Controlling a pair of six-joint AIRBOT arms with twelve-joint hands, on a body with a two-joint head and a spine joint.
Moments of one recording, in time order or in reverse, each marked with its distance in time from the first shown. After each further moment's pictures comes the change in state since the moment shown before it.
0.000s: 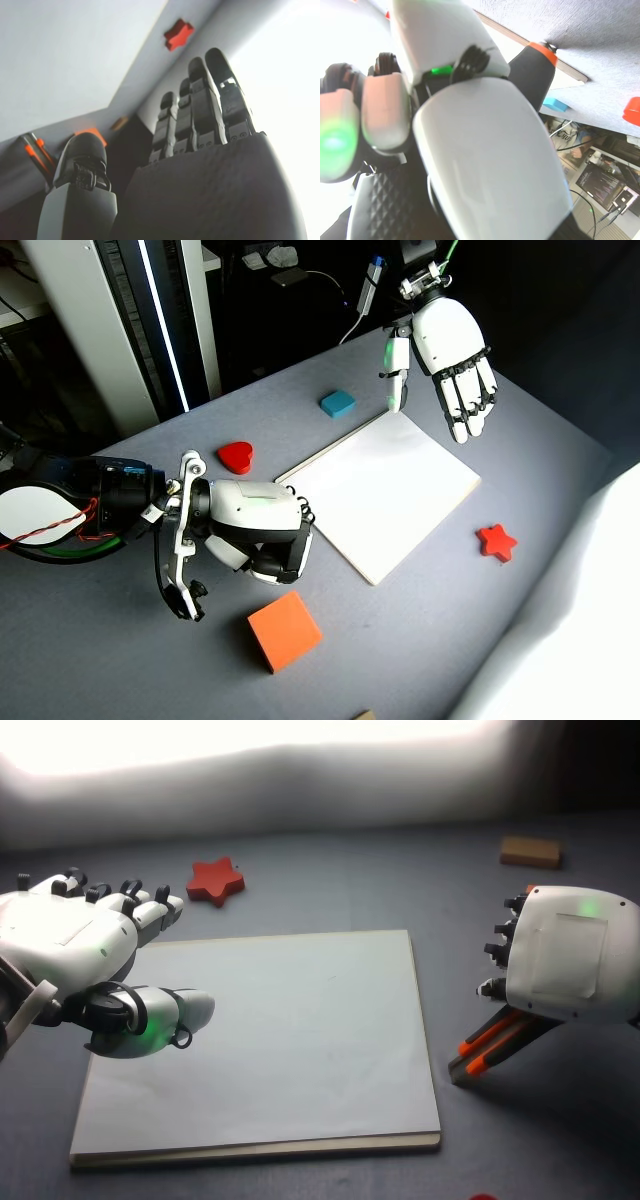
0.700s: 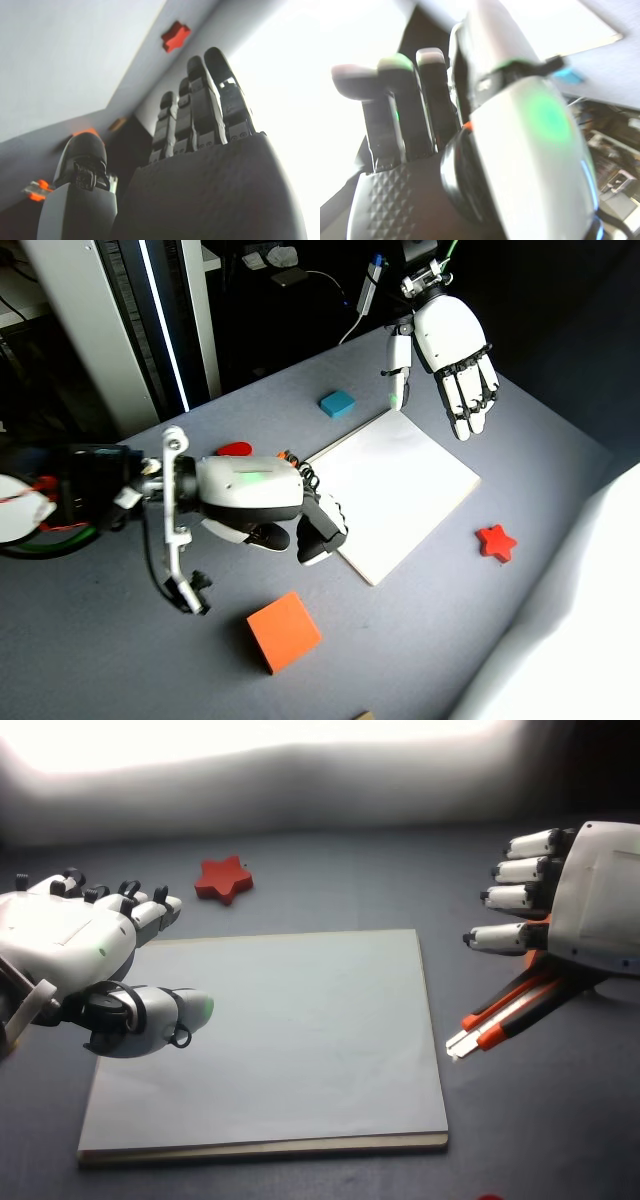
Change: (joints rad) left arm 0.000 0.000 0.000 -0.001 -0.002 0.000; right arm 0.051 0.124 -0.027 0.015 0.132 0.056
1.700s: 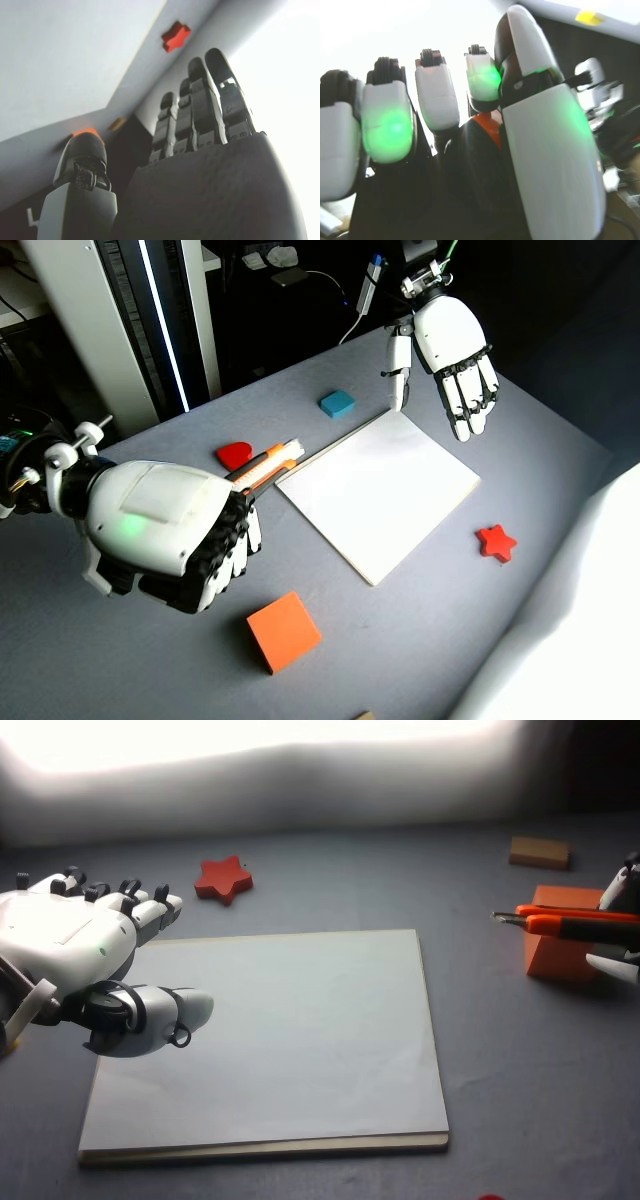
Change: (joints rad) left arm 0.000 0.000 0.002 0.000 0.002 0.000; right arm -0.200 0.137 -0.241 0.845 0.142 -0.166
